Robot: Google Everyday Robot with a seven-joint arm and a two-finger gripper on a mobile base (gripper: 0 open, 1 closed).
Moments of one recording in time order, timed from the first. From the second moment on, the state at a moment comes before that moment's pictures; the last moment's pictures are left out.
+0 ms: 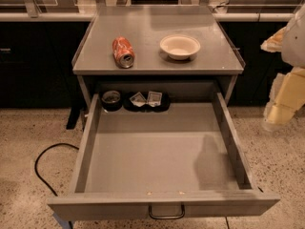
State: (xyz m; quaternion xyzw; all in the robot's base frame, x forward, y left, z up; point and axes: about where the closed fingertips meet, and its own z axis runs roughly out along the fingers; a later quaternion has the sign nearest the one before) arm 0.438 -0.217 0.976 -0.60 0.78 -0.03 0.16
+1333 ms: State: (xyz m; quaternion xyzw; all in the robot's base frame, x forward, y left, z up) arm 0.587 -0.149 0.938 -0.64 0.75 -0.01 0.20
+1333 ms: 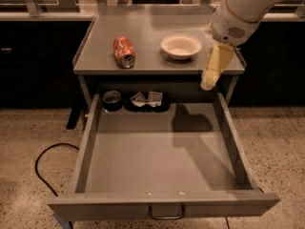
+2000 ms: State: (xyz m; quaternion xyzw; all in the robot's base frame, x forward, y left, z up) arm 0.651 -0.051 0.915 -0.71 0.67 0.02 0.21
